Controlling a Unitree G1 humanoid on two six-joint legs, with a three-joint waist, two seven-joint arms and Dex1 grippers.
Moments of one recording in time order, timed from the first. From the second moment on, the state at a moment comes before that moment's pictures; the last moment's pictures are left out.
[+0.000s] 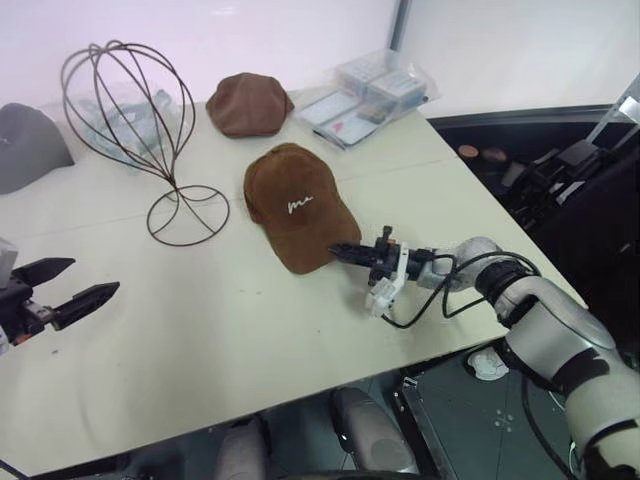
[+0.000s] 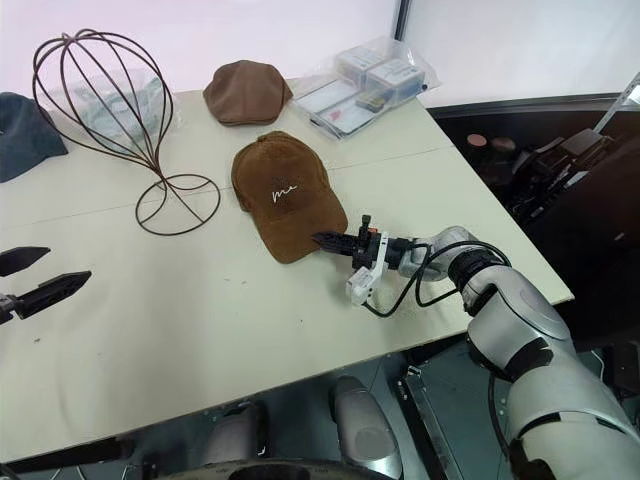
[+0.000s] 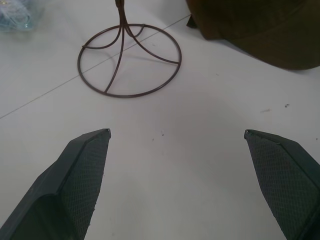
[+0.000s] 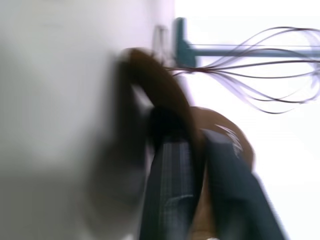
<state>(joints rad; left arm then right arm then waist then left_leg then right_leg) 0.28 0.93 0.88 -0.41 -0.65 0.84 -0.91 -1.02 -0.55 0.91 1.05 -1.30 -0.99 -0.96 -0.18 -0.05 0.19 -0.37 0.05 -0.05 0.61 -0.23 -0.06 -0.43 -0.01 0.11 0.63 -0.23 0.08</state>
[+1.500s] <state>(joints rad) -0.18 1.25 1.06 -0.14 -0.86 1.03 -0.94 -1.35 -0.01 0.35 0.62 -0.50 -0.53 -0.08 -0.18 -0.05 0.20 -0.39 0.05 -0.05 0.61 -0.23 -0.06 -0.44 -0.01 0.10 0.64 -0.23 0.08</state>
